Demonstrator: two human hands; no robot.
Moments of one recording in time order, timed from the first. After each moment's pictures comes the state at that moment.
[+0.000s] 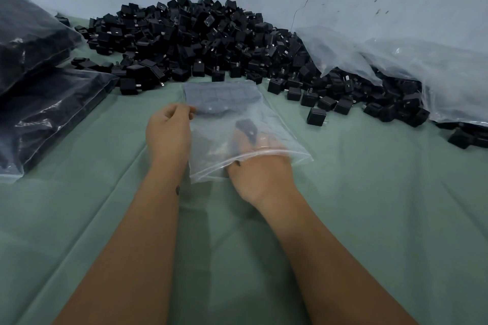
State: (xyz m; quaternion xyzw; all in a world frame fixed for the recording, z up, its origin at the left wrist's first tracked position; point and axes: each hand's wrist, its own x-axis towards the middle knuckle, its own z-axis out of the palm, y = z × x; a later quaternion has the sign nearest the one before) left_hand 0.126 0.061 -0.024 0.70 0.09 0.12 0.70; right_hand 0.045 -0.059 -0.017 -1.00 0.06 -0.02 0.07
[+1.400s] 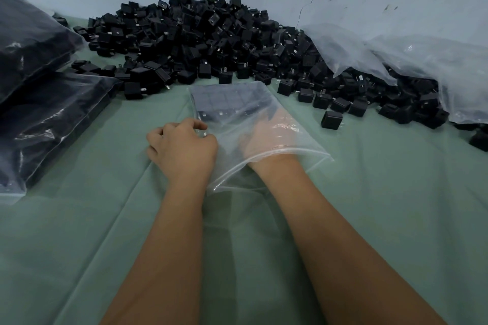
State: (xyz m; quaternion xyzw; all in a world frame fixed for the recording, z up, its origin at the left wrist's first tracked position) left_hand 0.135 0.062 -0.036 0.92 0.09 0.13 0.36; right_hand 0.131 -0.062 -0.024 -0.98 0.17 0.03 0.06
